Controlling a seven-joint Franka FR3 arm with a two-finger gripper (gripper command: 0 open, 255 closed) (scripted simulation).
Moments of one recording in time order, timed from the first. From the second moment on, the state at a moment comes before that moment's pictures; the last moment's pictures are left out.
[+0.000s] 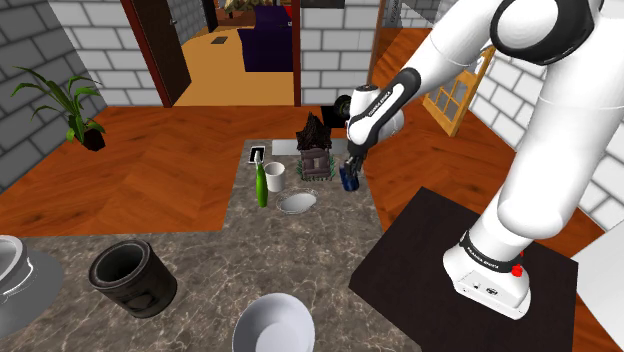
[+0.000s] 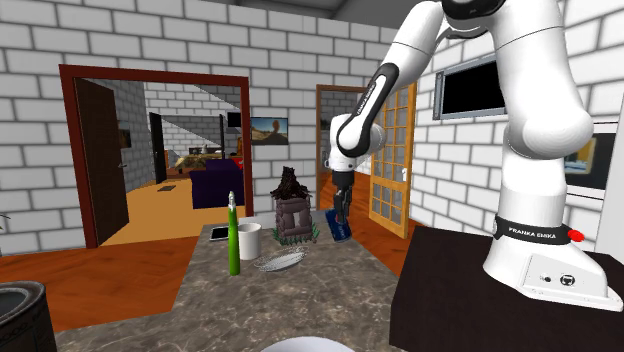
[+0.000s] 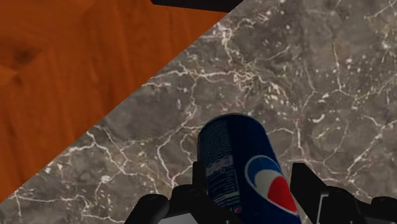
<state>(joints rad) -0.05 0.21 -0.10 -2.46 0.03 2.65 -0.25</state>
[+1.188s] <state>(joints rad) 0.02 0.09 -0.05 -2.37 0.00 2.44 -0.11</state>
